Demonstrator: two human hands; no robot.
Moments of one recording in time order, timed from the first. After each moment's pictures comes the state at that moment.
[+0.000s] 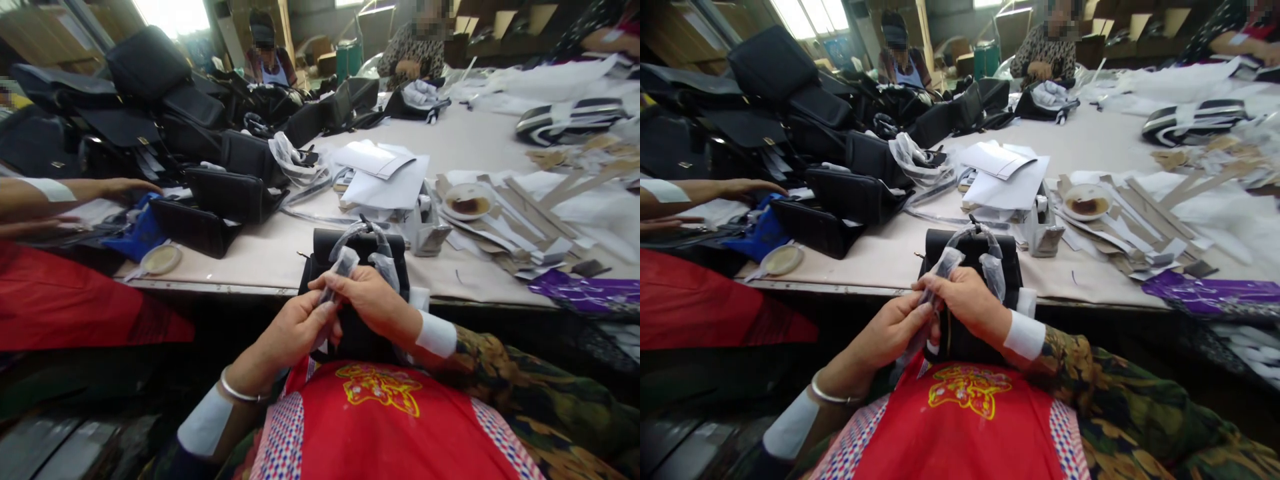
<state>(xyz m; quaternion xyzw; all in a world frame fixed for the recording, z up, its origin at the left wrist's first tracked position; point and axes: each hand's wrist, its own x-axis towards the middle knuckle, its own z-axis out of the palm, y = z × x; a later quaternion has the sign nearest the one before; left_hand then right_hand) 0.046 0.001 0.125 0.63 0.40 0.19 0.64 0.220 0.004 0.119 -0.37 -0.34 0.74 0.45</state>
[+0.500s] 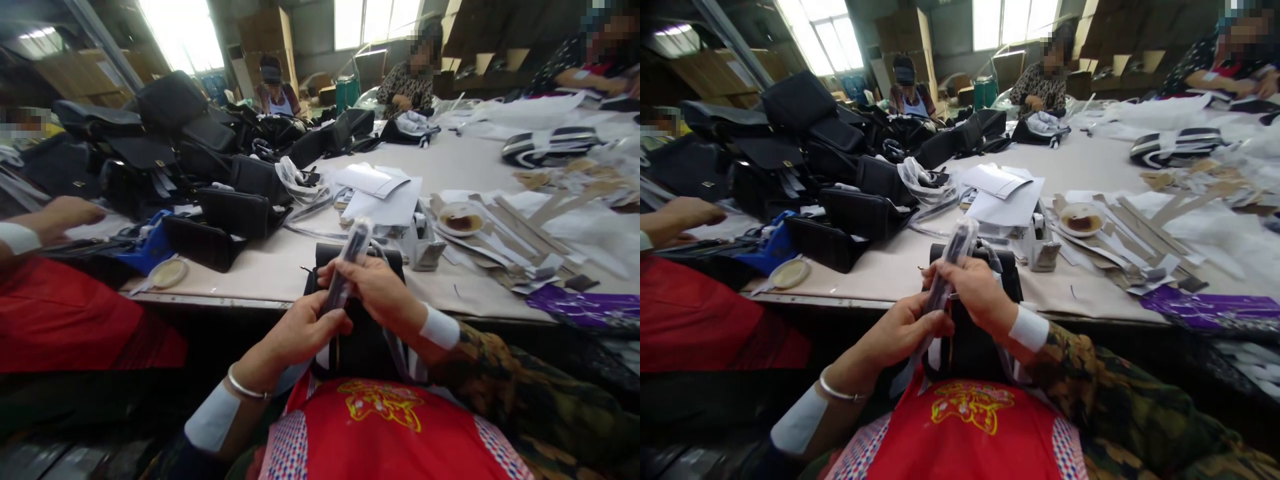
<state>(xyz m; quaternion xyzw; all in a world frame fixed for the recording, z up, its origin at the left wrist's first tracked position) 0.056 0.015 0.136 0.66 0.38 0.21 0.61 0.231 0.024 0.136 -0.39 -0.36 0.66 0.53</state>
